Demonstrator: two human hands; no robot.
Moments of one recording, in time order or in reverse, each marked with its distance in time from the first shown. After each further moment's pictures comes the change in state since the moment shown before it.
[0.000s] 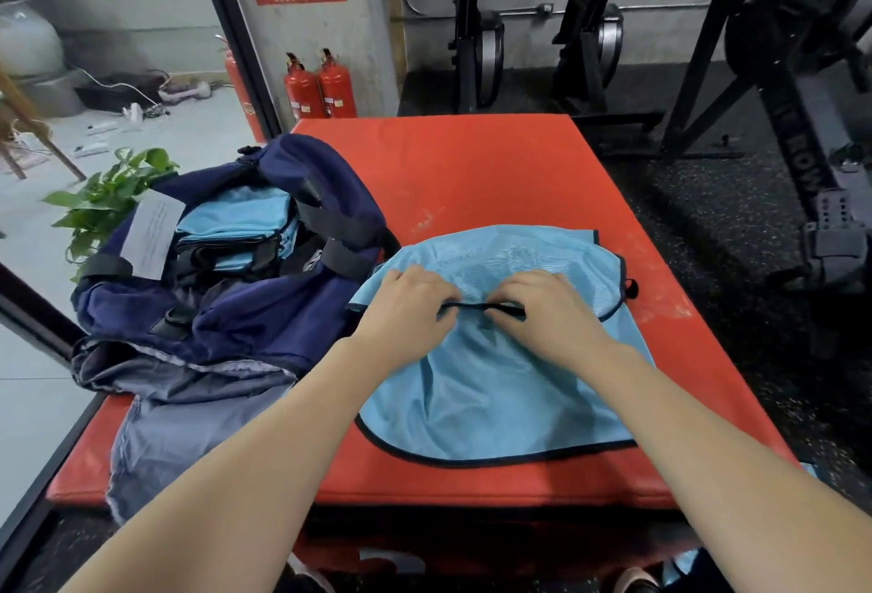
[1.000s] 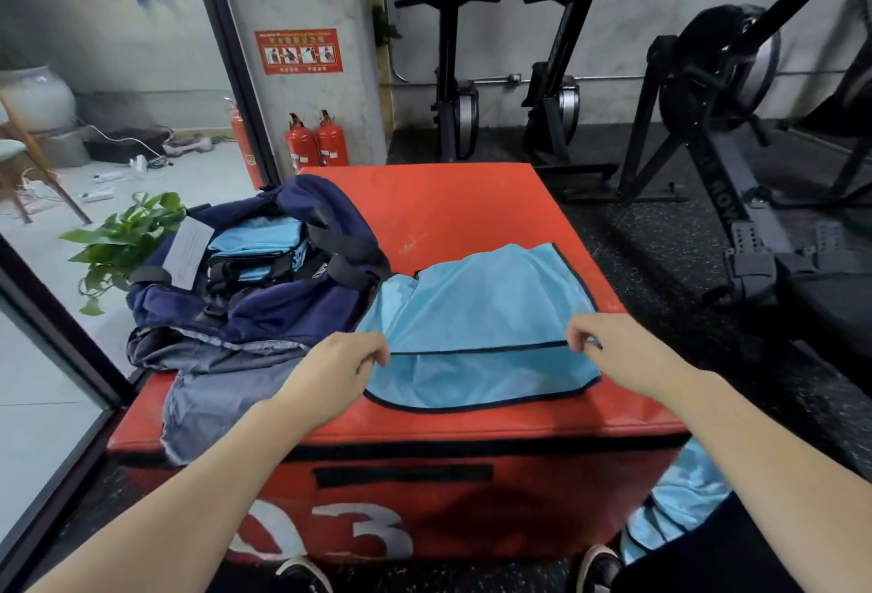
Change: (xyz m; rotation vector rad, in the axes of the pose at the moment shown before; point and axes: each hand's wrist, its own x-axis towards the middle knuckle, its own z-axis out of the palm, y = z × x) left_hand -0.134 0.002 -0.047 -0.144 0.028 -0.024; right_hand -0.137 0.026 -0.100 0.048 -0.130 0.157
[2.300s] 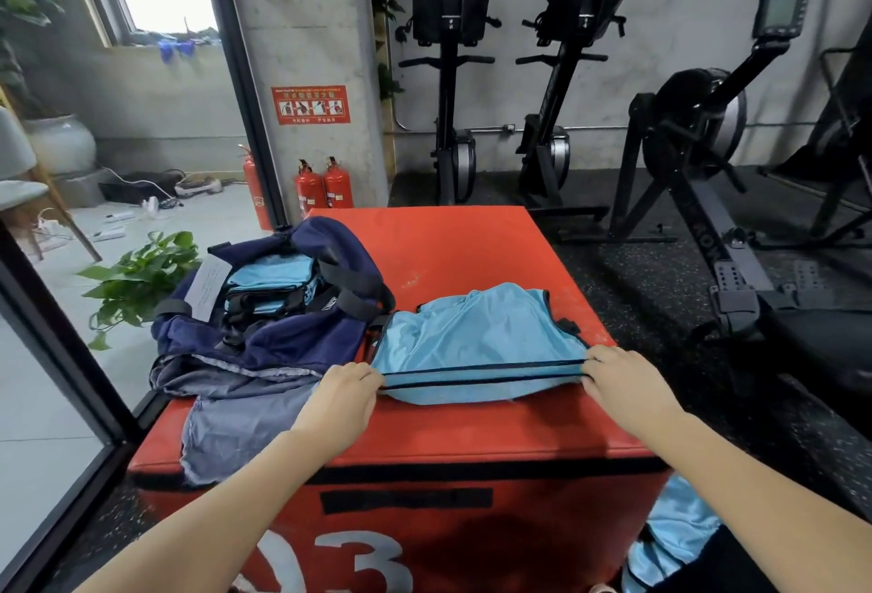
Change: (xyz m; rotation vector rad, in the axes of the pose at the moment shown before) left_hand -0.009 -0.014 0.019 0.333 0.089 0.136; right_hand -0.020 0.012 0.018 -0.581 0.259 -0.067
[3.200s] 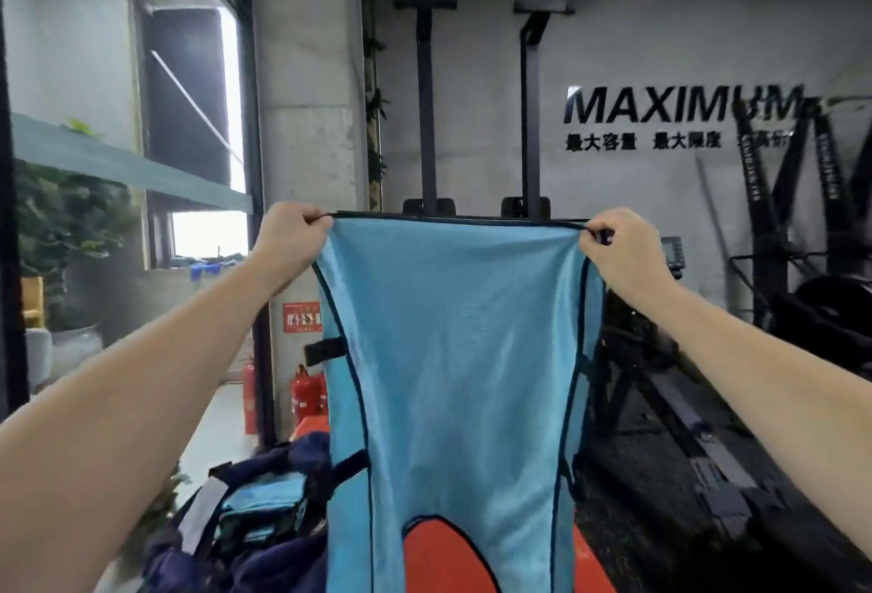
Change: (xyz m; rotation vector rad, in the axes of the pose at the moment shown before) left_hand 0.176 0.047 -0.466 -0.486 0.708 -0.297; right_hand 0.132 0.069 -0.425 0.486 0.843 0.226
